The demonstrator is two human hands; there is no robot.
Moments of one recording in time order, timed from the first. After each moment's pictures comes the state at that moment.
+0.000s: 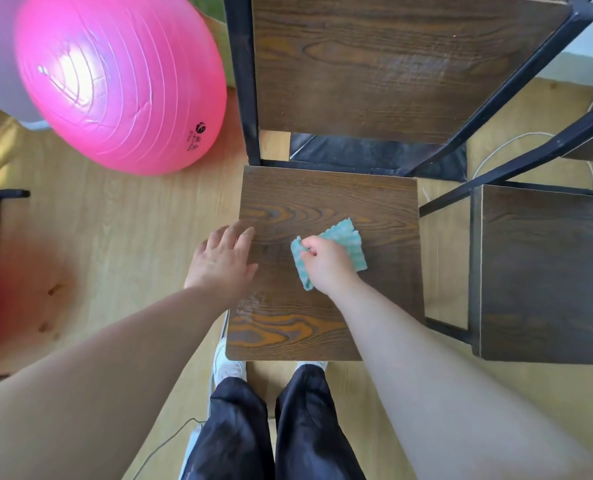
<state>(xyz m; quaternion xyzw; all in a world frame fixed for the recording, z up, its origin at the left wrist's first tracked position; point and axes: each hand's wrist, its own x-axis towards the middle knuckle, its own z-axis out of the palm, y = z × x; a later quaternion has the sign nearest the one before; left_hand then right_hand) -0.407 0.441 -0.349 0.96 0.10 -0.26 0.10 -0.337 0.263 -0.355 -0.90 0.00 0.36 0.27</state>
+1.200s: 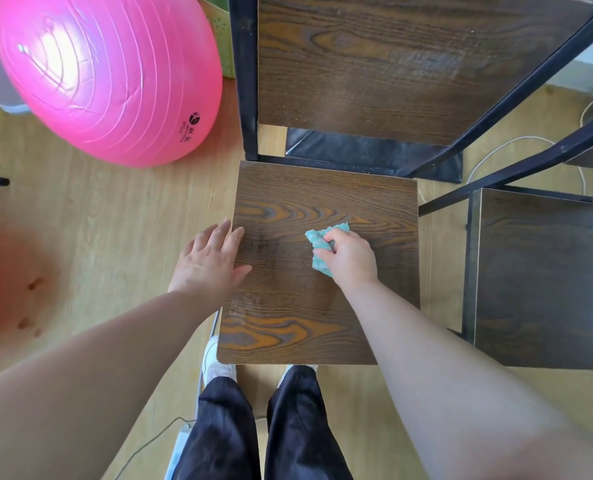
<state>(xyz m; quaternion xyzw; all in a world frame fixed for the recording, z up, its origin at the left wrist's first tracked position) -0.414 0.452 -0.360 0.95 0.09 -0.26 0.11 -0.319 0.226 -0.386 -0.95 -0.03 0.25 0.16</state>
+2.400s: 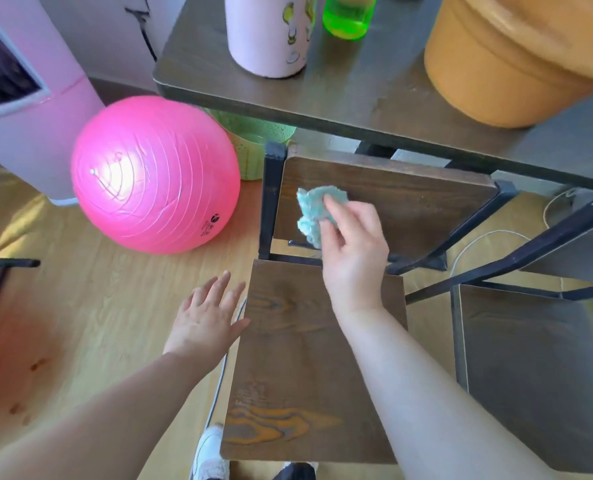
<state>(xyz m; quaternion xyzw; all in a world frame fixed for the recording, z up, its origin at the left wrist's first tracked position) -0.378 0.490 -0.293 0.97 0.10 -0.21 0.10 -0.243 0.319 -0.207 -0.87 -0.18 -0.20 0.41</state>
